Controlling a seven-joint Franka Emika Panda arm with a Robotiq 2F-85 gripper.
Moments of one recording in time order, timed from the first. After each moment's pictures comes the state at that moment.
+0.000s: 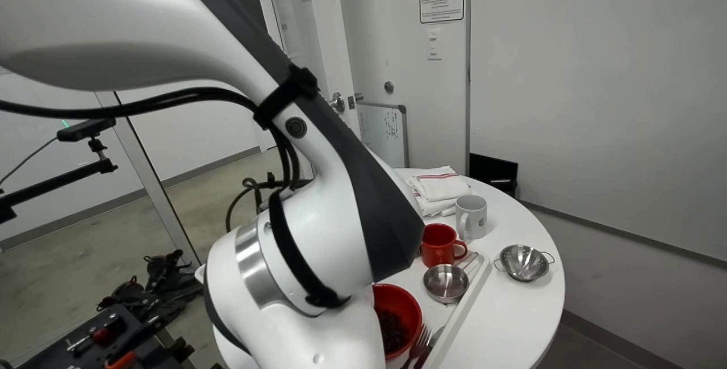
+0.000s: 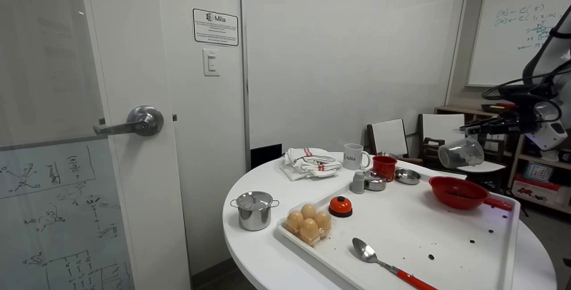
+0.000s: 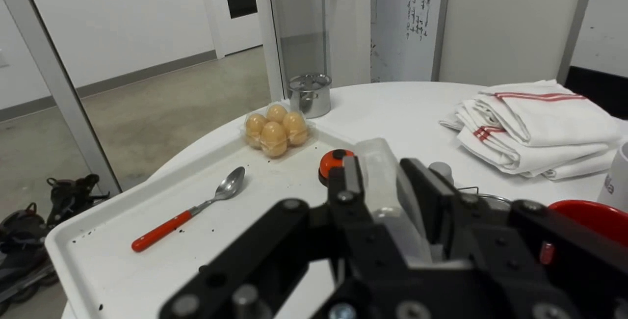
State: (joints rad) arm -0.52 0.40 -0.43 -2.39 1.47 1.58 0.48
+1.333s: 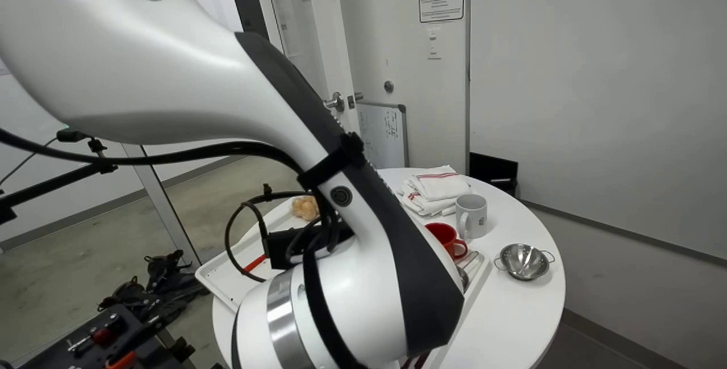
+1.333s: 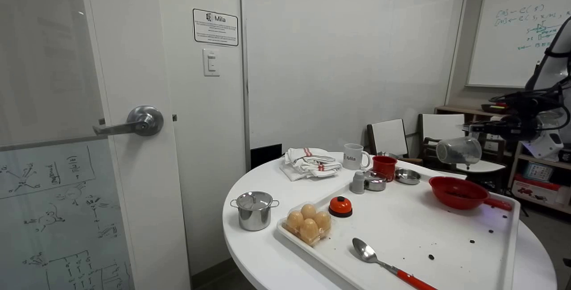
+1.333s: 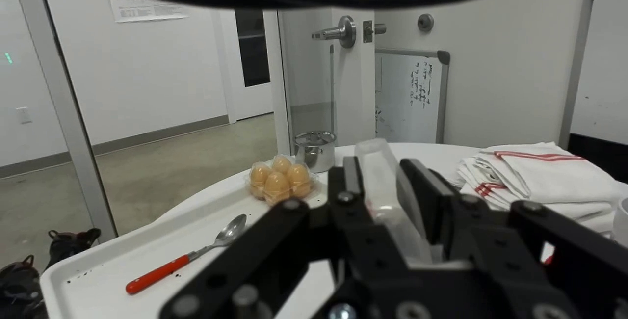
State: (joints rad) arm -0.57 0.55 -0.44 -2.29 1.49 1.34 0.40
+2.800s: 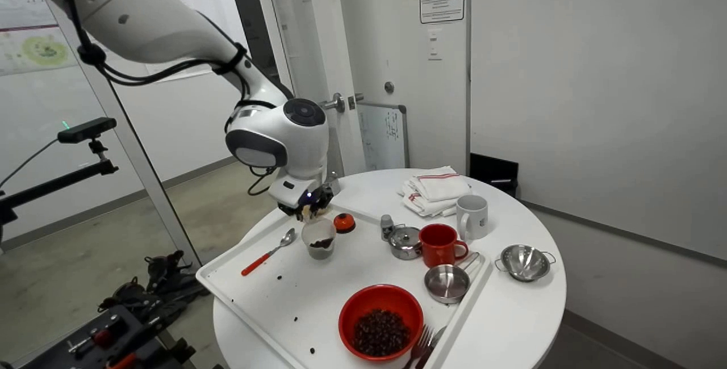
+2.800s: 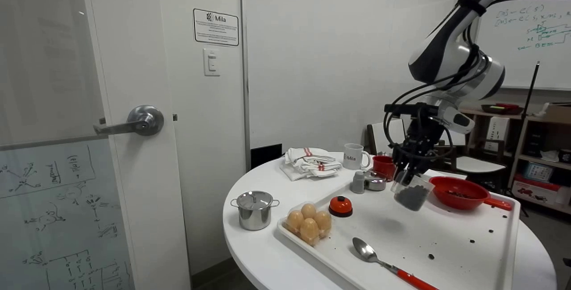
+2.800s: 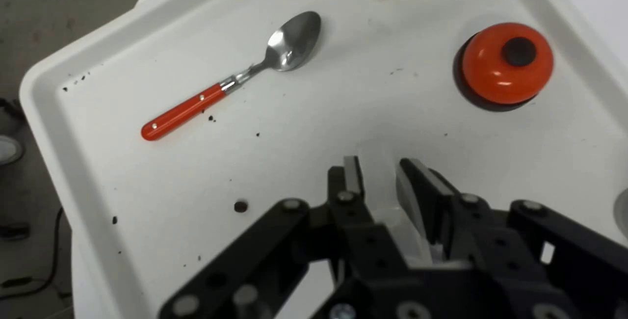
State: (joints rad) arm 0.08 0.41 -0.17 -2.24 1.07 2.53 1.19
